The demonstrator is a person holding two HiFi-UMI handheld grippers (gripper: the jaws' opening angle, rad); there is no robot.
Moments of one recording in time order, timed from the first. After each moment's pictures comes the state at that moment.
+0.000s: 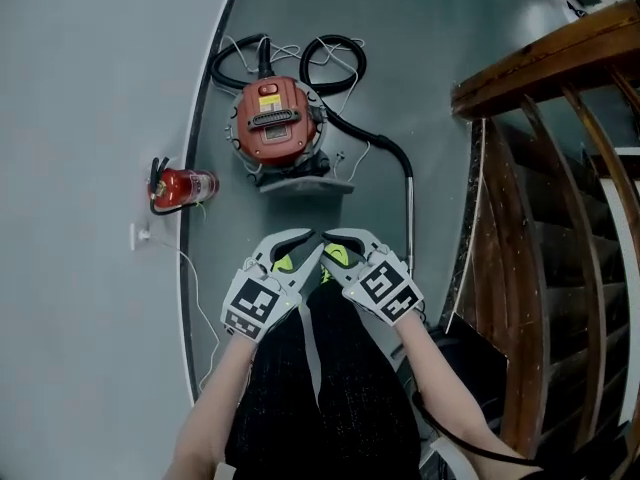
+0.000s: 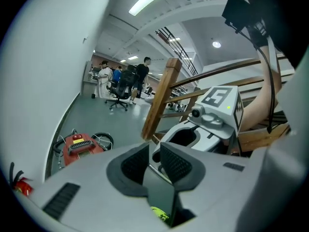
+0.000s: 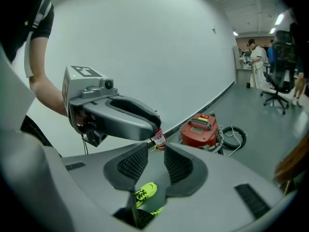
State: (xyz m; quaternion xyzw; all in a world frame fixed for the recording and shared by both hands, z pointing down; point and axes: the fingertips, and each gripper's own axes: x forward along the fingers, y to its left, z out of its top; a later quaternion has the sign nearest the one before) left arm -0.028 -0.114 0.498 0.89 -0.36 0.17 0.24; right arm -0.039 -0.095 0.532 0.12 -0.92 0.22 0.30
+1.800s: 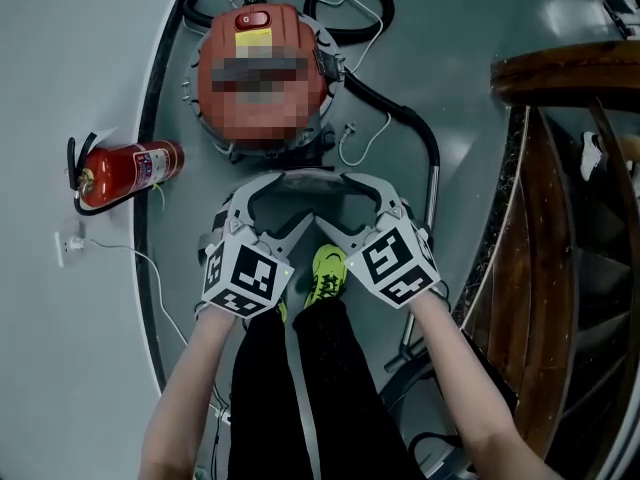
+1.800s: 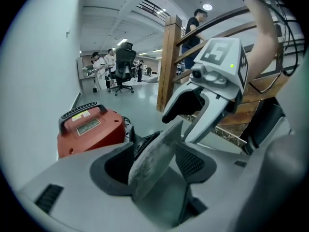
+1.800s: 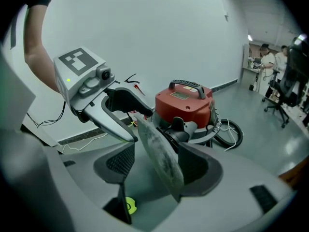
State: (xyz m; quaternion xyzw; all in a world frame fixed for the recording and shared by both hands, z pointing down) left arm -0.073 -0.186 0.742 0.85 -0.36 0.34 0.16; right arm -0.043 -0.187 0.746 0.12 -0.90 0.14 0.41
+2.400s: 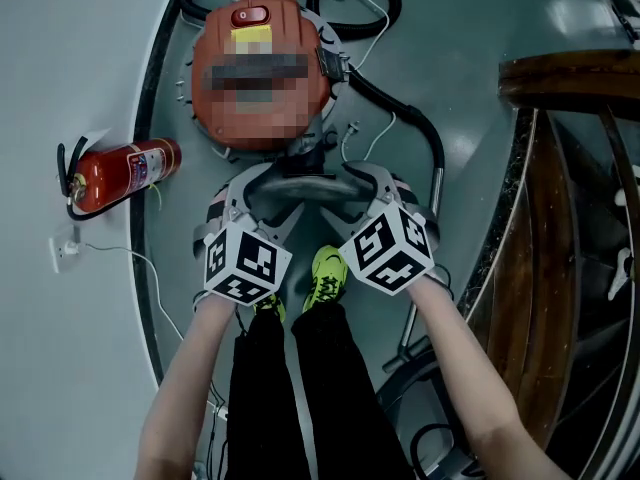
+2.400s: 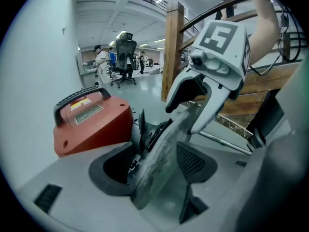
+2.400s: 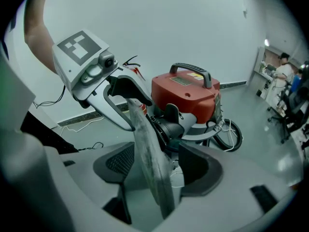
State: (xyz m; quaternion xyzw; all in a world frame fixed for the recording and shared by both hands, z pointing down) left arm -0.091 -0.205 0.786 0.83 -0.37 0.39 0.16; right arm -0.042 -0.210 0.787 0.08 -0.87 0.09 0.48
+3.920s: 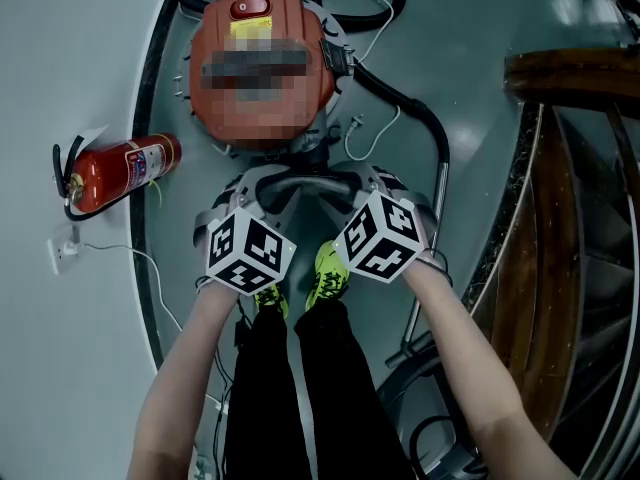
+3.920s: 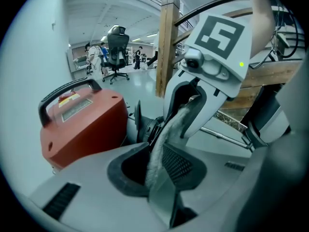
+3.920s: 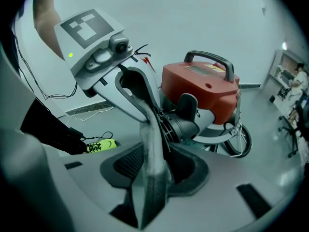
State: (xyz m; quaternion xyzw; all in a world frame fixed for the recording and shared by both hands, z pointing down) left arm -0.087 -0.207 0.805 0.83 -0.33 0.42 0.17; right arm -0.056 -0.199 0.816 0.01 -0.86 0.06 0.50
